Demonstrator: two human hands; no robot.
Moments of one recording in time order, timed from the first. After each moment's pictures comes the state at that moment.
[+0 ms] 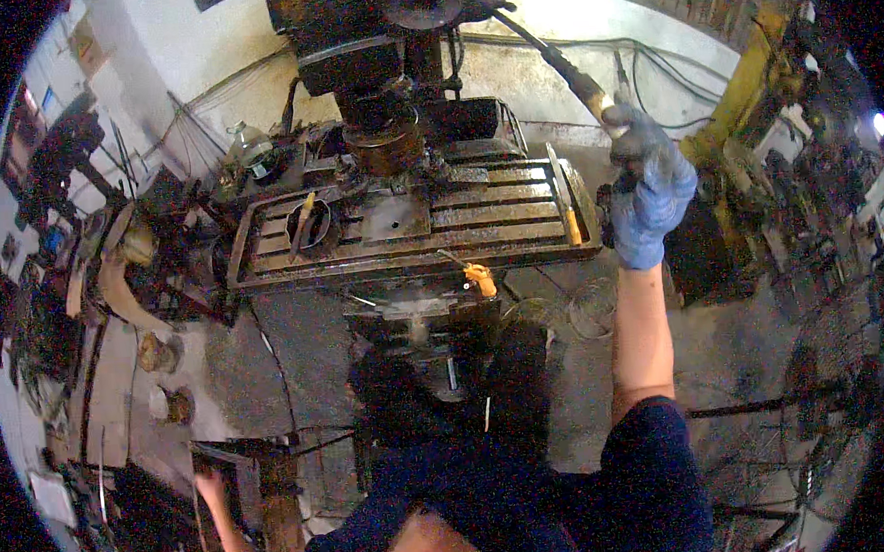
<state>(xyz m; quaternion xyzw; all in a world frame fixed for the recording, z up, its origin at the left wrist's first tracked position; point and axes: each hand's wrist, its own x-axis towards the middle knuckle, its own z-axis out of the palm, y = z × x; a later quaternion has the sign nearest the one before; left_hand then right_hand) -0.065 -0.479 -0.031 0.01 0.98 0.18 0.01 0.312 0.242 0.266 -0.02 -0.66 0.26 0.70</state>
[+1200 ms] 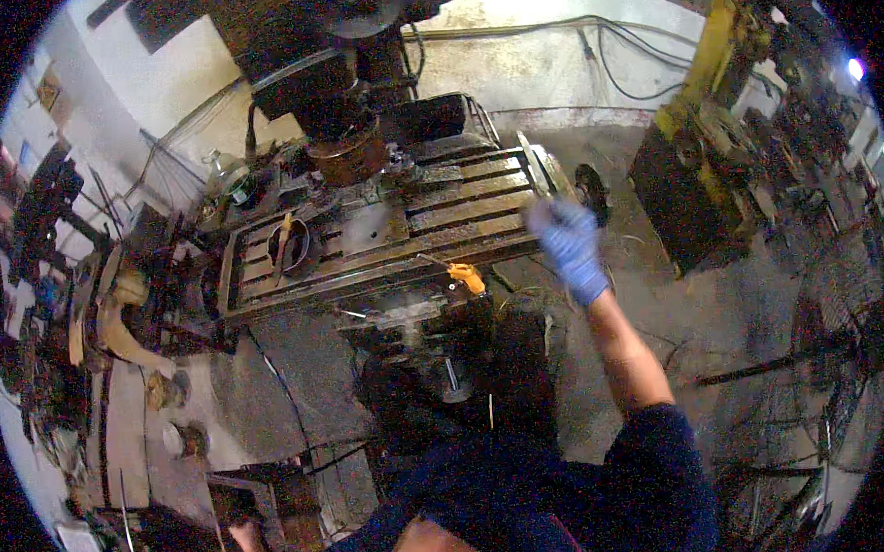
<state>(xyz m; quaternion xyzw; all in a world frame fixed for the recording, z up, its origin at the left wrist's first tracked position) -0.023 -0.469 -0.047 0.00 0.93 0.37 -0.01 0.329 0.240 0.129 -0.34 -0.70 0.36 0.52</state>
